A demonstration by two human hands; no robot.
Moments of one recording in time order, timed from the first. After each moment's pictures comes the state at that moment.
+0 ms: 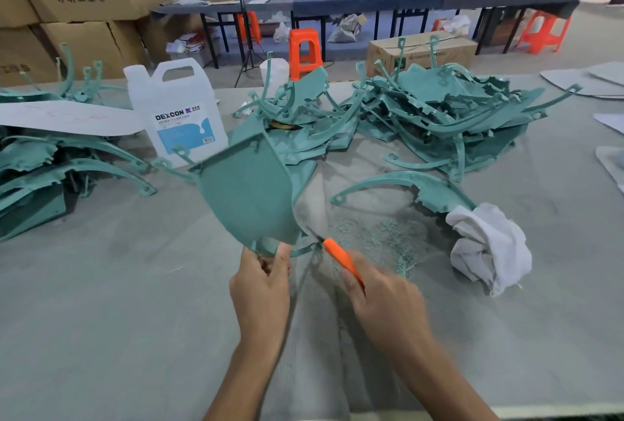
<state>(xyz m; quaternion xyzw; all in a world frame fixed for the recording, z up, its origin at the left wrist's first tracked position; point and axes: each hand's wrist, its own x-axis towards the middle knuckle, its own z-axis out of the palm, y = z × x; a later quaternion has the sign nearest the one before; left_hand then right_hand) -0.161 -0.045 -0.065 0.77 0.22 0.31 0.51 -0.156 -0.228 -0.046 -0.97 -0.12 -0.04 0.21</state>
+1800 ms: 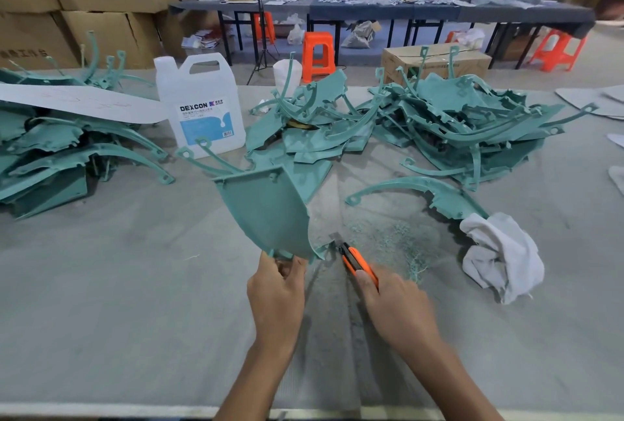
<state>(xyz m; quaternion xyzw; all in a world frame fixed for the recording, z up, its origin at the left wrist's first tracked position) -0.174 -0.049 -0.071 0.77 0.25 0.28 0.51 -0.150 -0.221 -0.050 -0.97 -0.06 0.06 0.22</state>
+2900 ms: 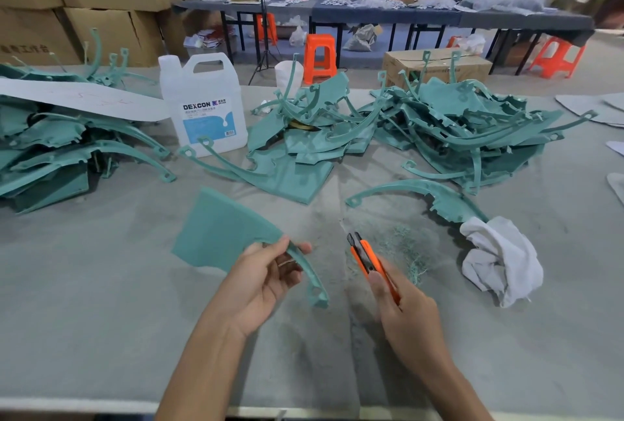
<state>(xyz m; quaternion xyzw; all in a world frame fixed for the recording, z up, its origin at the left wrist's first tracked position) -0.179 -0.017 -0.001 0.43 0.18 -0.01 0.89 -0.171 -0.237 -0.057 -0.90 -0.08 -0.06 0.43</state>
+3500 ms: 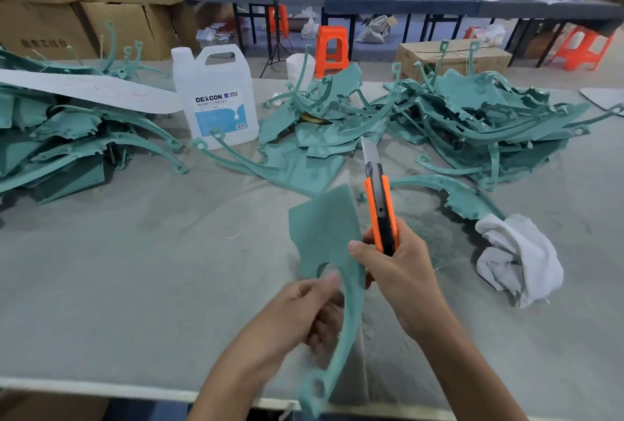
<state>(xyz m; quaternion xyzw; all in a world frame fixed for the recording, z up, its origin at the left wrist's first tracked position) -0.226 -0.044 -0.007 0.65 0.13 -0.16 0.73 -0.153 -0.197 0.004 -0.74 -0.09 0.02 0.66</state>
